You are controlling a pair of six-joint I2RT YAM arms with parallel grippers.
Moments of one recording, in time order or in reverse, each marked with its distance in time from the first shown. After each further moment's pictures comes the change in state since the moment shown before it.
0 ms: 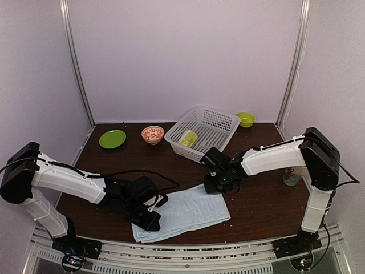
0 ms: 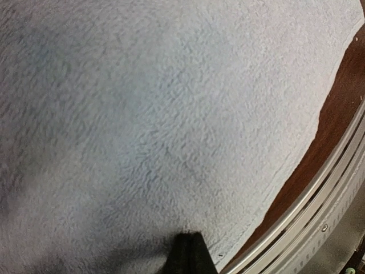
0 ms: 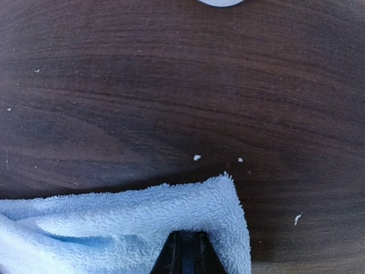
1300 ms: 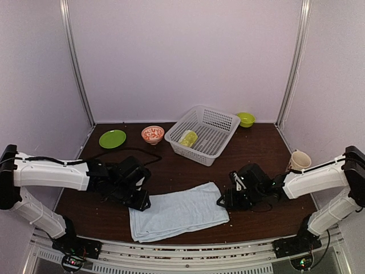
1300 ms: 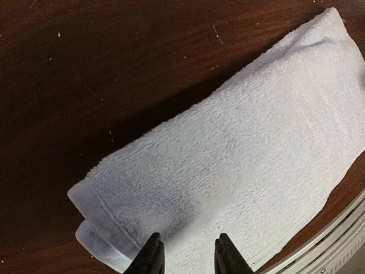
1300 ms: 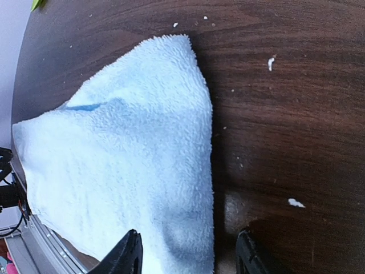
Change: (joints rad) left arm 0.115 -0.165 0.095 -0.193 -0.285 -0.063; right arm -0.031 -0.455 -0.600 0.398 -0.297 0.102
